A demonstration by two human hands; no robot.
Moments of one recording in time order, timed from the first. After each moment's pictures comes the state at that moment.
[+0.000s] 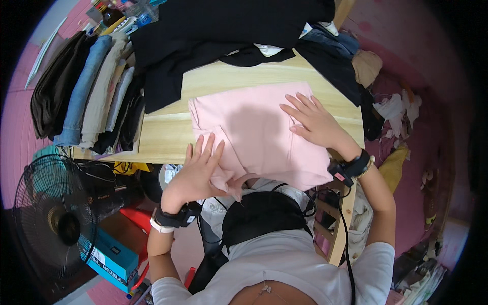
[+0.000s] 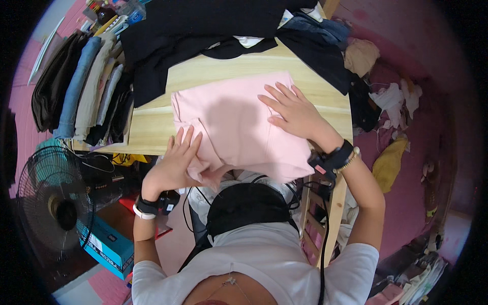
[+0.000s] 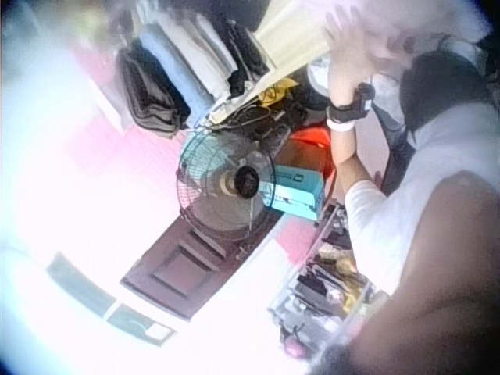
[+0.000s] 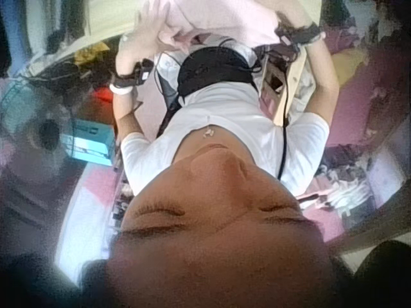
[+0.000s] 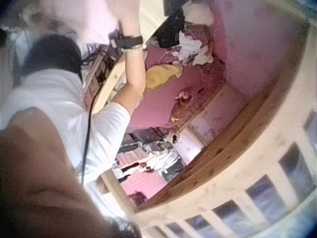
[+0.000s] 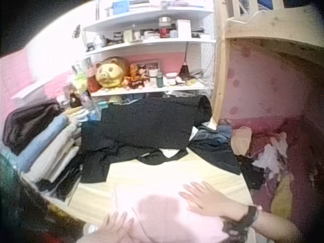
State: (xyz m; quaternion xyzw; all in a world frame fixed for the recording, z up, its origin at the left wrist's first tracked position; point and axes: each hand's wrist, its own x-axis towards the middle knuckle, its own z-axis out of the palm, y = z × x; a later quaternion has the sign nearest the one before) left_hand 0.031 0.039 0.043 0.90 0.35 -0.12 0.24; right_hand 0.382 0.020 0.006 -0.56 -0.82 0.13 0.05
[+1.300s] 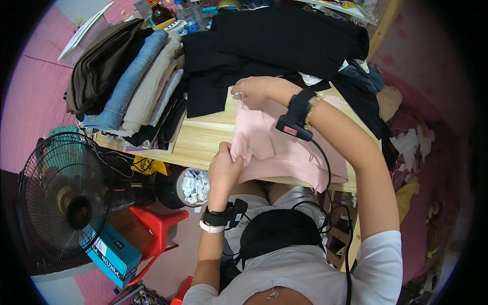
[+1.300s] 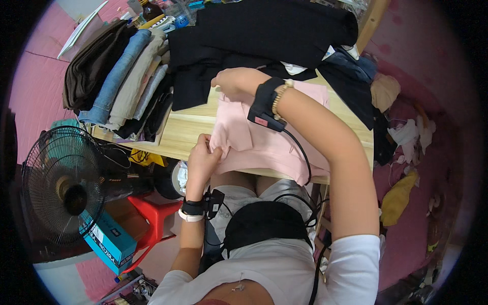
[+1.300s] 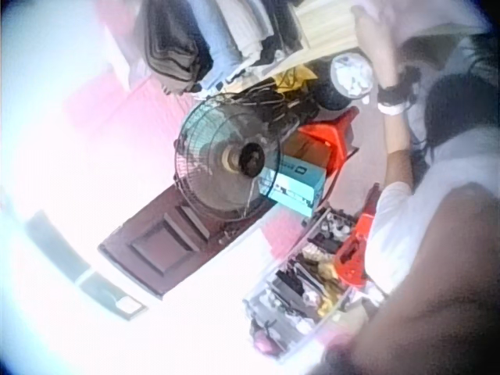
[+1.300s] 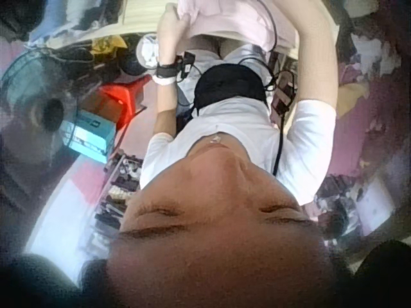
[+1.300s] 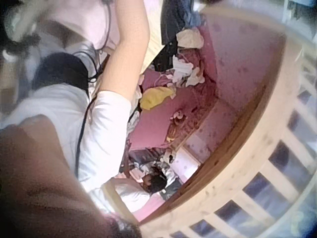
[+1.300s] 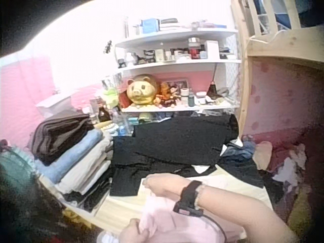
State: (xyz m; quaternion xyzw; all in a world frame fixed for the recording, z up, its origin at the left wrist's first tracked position) left_hand 0.039 0.057 0.007 0.65 0.68 0.19 0.28; right_hand 0.218 0.233 0.037 -0.42 -0.89 0.17 -0.01
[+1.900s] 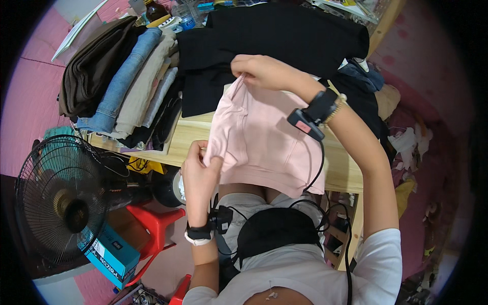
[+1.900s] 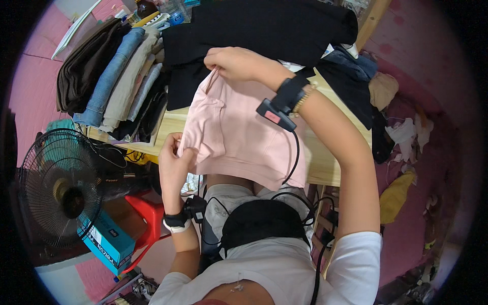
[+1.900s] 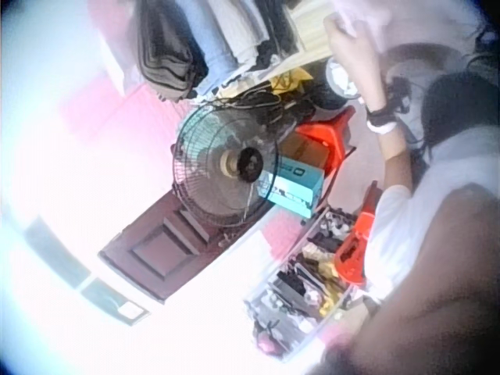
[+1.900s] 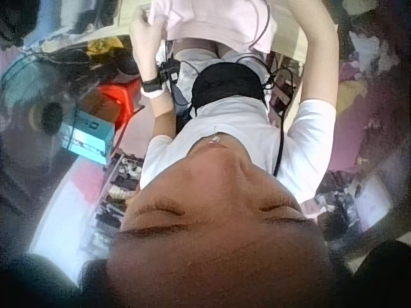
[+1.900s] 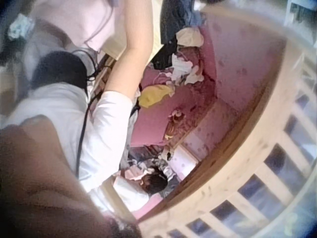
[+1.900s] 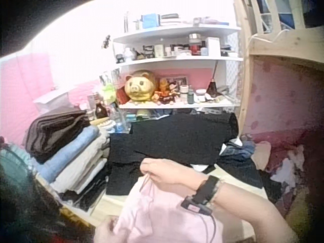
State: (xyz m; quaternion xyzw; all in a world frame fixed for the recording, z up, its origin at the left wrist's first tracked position) left_hand 0.020 0.044 0.075 0.57 0.67 0.36 0.31; right_hand 0.238 0.221 0.089 -0.29 -0.91 0.14 0.25
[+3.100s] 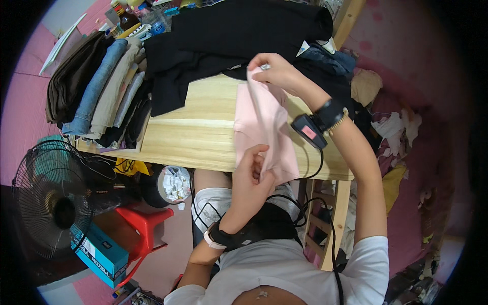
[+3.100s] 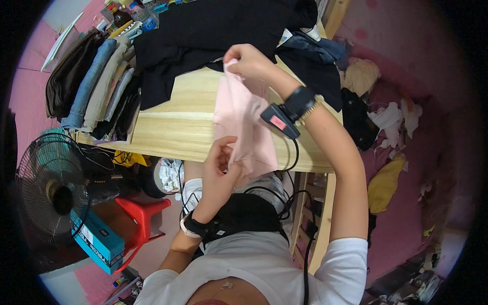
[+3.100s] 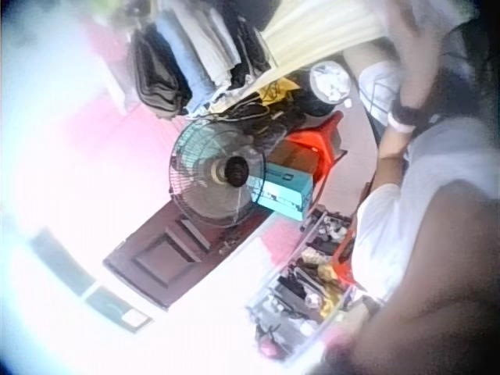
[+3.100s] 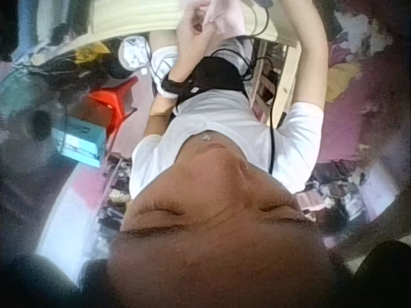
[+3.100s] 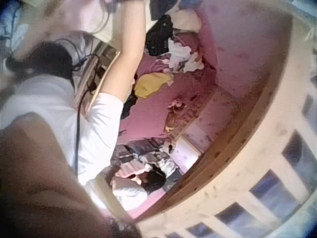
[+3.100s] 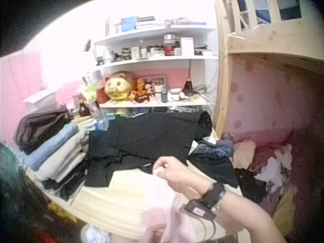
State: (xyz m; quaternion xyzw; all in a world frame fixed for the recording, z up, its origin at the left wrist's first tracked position) left_hand 0.163 -0.033 0.055 0.54 0.44 0.43 0.58; right_hand 0.343 0.162 0.071 -0.52 -0.67 0.41 0.34
